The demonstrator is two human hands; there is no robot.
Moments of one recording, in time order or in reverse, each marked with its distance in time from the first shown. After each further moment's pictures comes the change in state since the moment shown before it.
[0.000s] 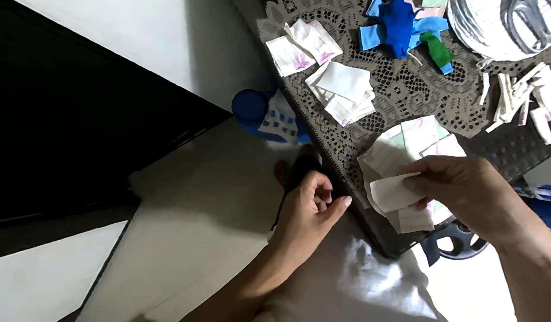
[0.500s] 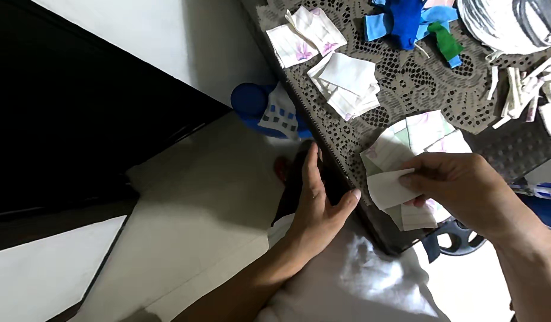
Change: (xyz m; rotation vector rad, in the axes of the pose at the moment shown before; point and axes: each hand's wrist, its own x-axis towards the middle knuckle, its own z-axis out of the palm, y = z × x) left_hand 0.005 -0.008 0.023 -0.203 0.035 -0.085; right_hand 0.005 0.000 0.006 -0.062 -0.014 0.054
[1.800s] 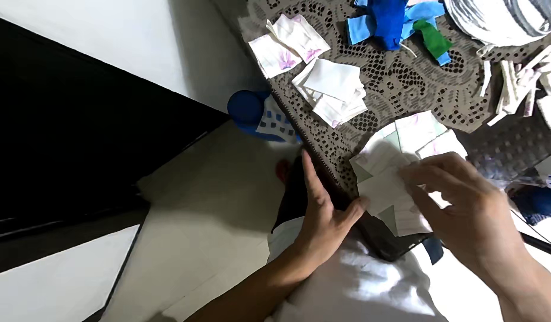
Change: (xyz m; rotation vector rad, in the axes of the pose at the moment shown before) left_hand 0.000 -0.004 0.020 0.015 0.025 0.076; right_hand -0.021 0.026 0.009 -0.528 0.350 -0.436
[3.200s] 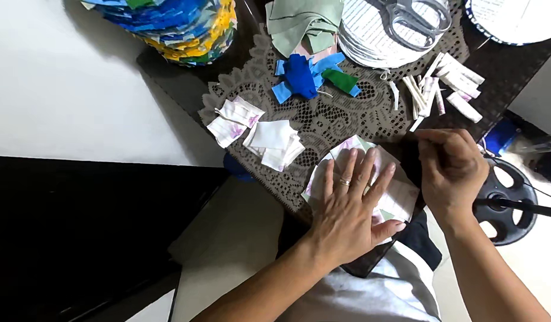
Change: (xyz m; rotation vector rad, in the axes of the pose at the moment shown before) left_hand 0.048 0.057 0.065 1.070 -0.416 0.806; right_hand 0.009 0.087 0.005 0.184 0.706 0.109
